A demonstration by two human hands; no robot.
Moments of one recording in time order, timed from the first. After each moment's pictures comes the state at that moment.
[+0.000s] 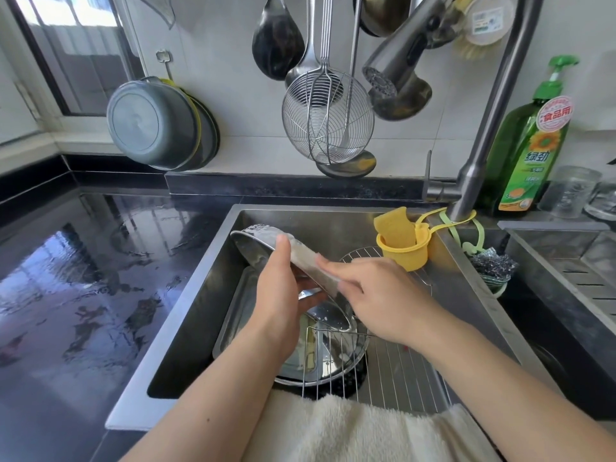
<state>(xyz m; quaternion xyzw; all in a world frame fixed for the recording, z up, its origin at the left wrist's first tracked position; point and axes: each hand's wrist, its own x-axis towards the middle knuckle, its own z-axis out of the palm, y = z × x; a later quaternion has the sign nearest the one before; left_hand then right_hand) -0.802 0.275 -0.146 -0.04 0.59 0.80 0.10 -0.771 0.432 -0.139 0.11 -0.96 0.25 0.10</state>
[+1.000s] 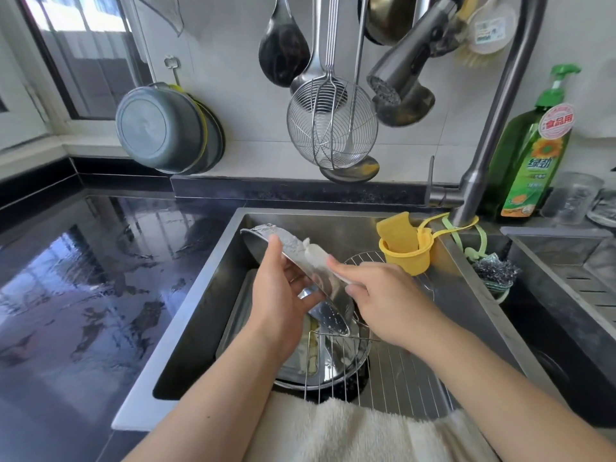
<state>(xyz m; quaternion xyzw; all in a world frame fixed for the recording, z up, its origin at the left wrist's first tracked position) -0.799 0.273 -0.137 -0.07 0.53 0.84 0.09 -0.772 0.434 -0.145 0.08 -0.96 0.25 0.12</state>
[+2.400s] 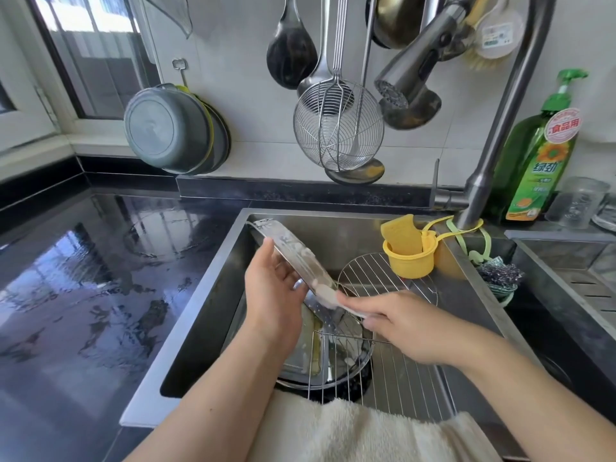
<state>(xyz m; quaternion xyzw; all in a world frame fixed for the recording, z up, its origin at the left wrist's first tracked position) -0.806 0.265 -0.136 -0.09 0.46 0.88 0.07 -0.758 0.460 -0.150 0.11 -0.96 0.26 -0.09</state>
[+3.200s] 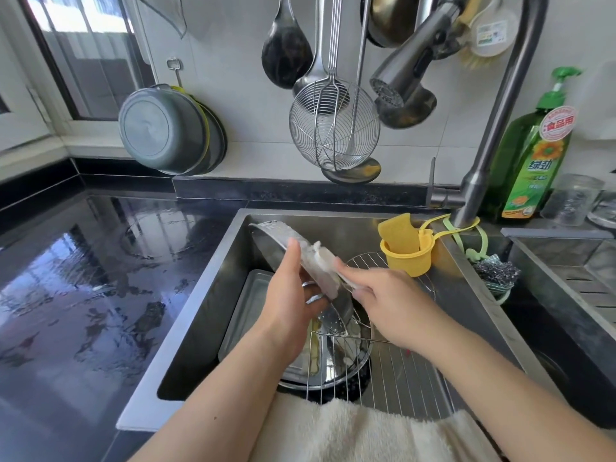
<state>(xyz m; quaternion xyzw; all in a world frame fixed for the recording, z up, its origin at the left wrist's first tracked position) -0.802 0.275 -0.142 -0.05 0.59 0.80 0.14 -0.771 0.438 -0.144 0.05 -0.96 0.26 0.08</state>
